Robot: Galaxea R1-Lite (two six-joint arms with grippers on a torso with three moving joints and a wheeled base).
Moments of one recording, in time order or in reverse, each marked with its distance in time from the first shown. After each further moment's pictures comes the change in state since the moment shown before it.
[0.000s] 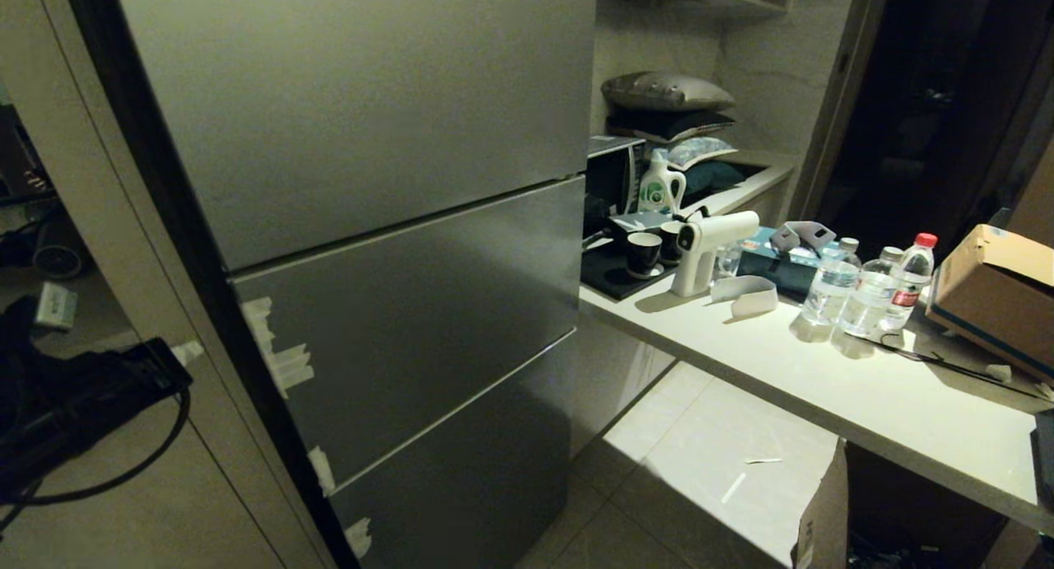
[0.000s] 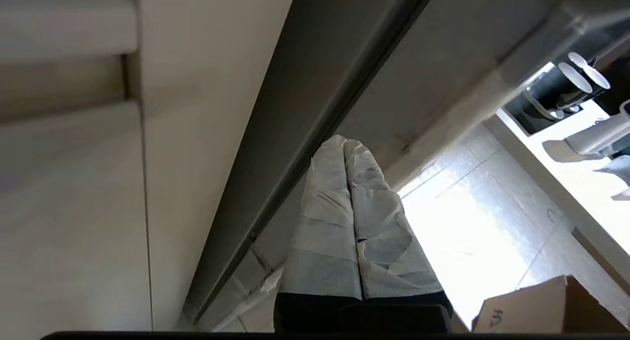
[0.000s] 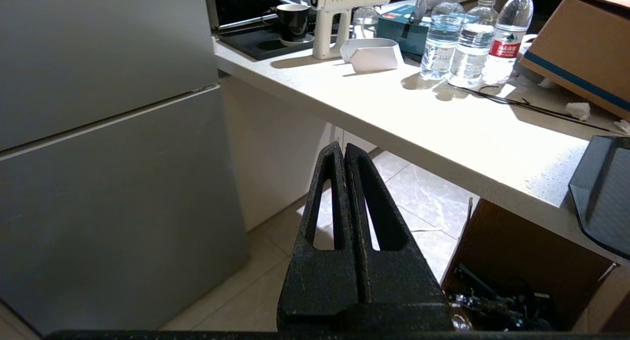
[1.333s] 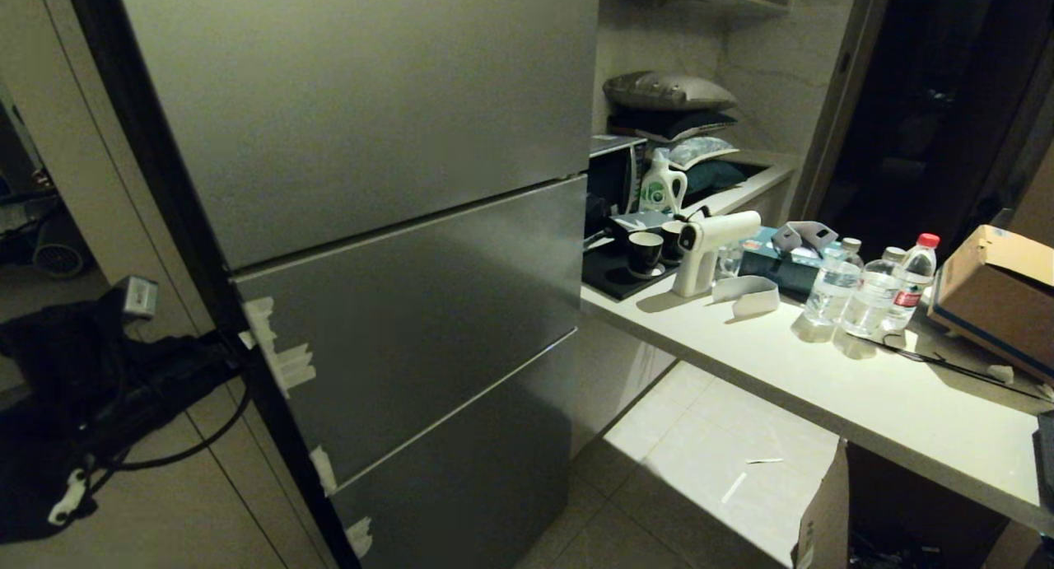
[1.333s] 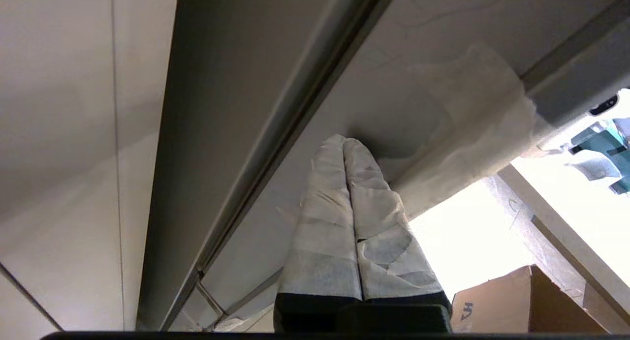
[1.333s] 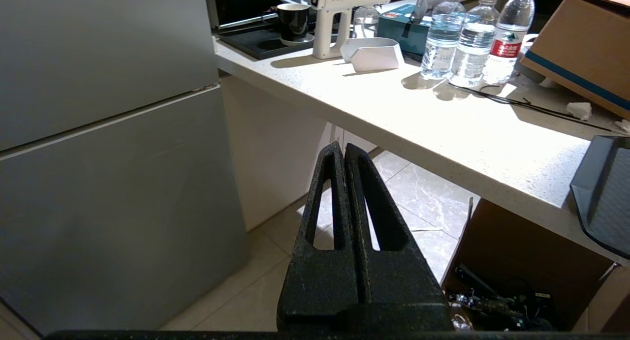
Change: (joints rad) left arm -0.163 0.193 -0.062 -0.161 -0.017 -0.069; right arm 0.000 0.000 0.000 0.001 0.000 0.000
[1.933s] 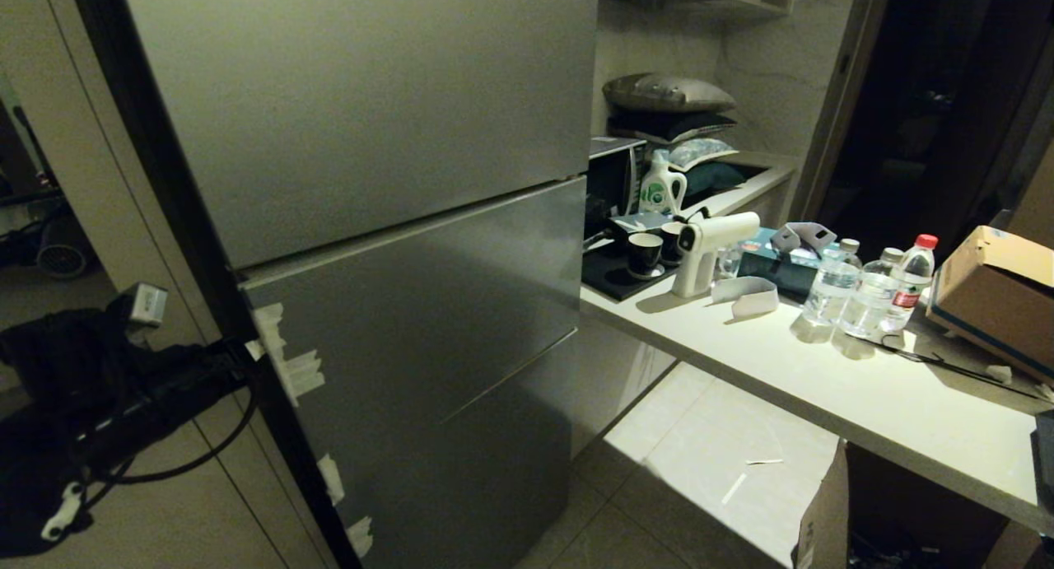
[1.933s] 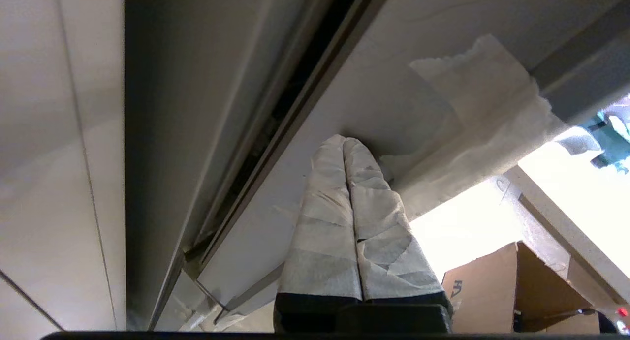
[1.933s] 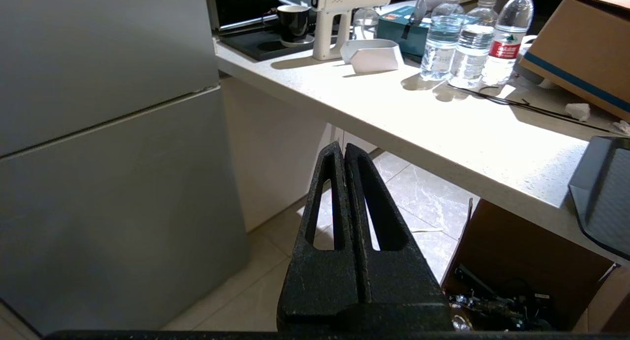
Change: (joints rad) left arm -0.018 -0.025 0.041 0.005 -0.026 0.008; right arm 0.000 0.000 0.000 0.000 0.000 0.000
